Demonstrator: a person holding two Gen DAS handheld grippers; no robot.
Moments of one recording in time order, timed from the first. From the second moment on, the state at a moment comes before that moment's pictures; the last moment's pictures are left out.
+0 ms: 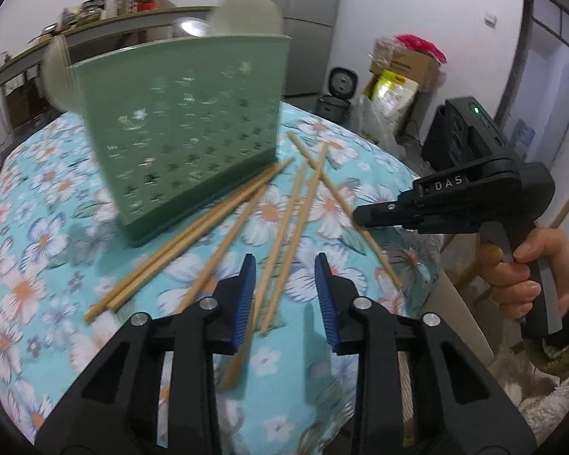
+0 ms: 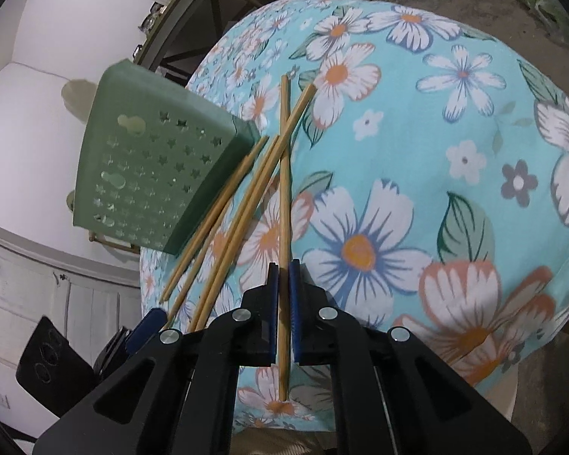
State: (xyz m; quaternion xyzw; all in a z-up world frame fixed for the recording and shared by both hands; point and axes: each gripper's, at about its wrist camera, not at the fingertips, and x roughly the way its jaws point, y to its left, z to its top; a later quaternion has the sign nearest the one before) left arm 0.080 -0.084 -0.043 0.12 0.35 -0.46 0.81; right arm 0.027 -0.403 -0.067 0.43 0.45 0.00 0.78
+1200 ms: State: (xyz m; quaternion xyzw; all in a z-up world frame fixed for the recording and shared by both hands) left arm 0.111 -0.153 -0.069 0.14 0.43 -0.45 0.77; right arm 0.015 -0.411 -0.071 0.45 0.46 0.02 0.77
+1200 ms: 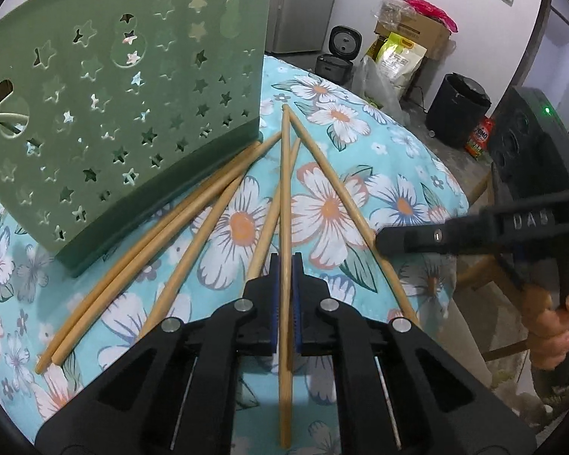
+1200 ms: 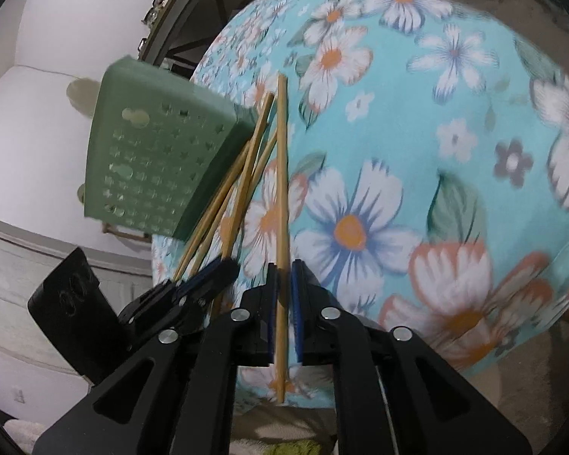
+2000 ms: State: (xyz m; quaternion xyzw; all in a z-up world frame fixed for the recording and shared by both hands) left arm 0.123 -0.177 -0.069 0.13 0.45 -0.47 0.75; right arm 0.056 -0.431 -0.056 0.40 0.44 -0.03 0.80
